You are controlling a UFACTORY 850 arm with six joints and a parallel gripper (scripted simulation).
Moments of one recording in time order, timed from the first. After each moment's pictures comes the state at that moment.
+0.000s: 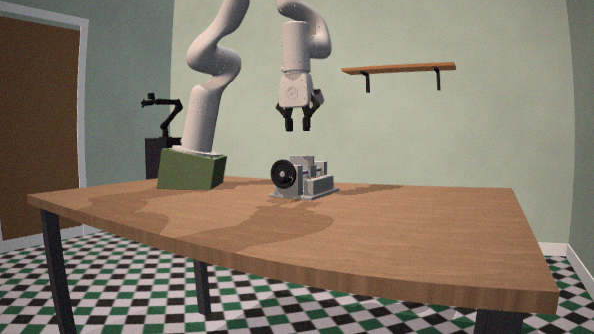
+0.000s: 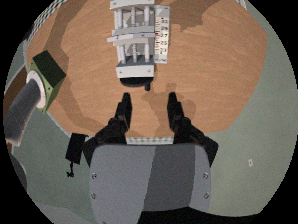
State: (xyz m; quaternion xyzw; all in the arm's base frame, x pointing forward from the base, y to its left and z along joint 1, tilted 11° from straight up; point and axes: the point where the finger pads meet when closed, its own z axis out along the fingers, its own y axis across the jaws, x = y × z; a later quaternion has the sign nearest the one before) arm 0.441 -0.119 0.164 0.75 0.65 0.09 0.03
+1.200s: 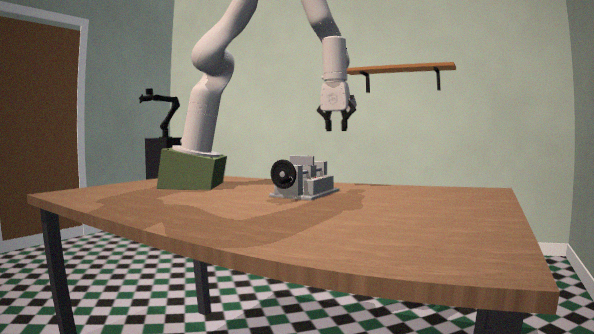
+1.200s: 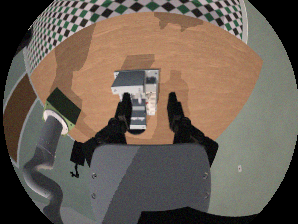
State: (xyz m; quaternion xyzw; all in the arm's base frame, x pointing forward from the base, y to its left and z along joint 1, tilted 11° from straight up) arm 0.497 0.099 0.189 0.75 0.65 0.09 0.03
